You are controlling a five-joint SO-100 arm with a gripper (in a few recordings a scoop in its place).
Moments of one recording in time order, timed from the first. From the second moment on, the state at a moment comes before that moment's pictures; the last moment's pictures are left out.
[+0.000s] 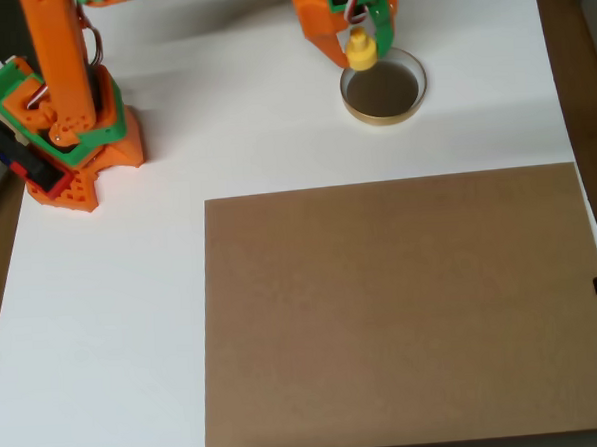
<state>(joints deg) -57.7 74.3 71.9 86.5 -2.6</state>
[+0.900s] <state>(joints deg) -59.4 53.3 47.2 94.5 -1.3</state>
